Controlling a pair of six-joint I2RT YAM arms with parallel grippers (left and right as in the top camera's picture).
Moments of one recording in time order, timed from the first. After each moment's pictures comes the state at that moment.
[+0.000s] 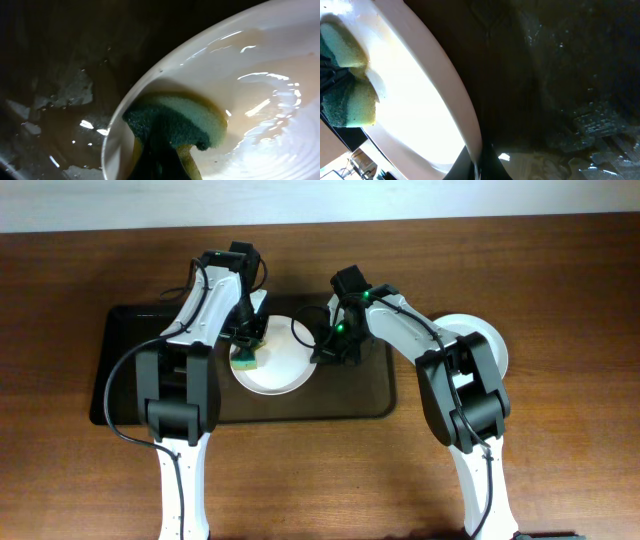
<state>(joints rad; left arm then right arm) -0.18 2.40 2.01 -1.27 -0.03 0.03 0.41 2.34 1.74 -0.78 -0.60 0.55</state>
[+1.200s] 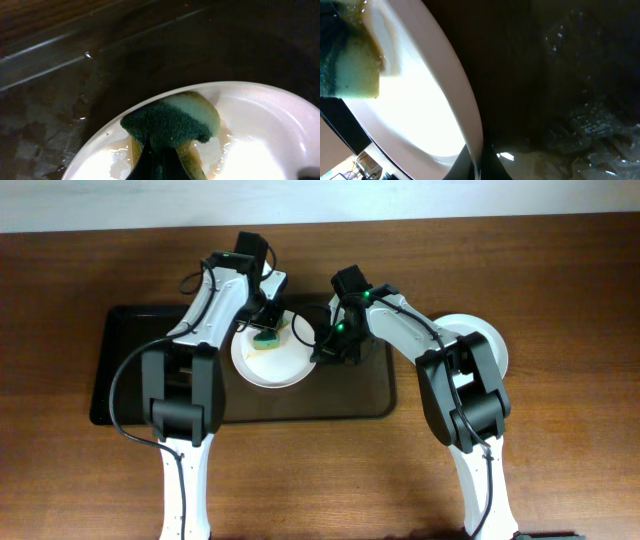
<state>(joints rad) -0.22 2.40 2.01 -1.03 0.08 0.12 0.40 2.34 1.74 -0.77 -0.60 0.57</state>
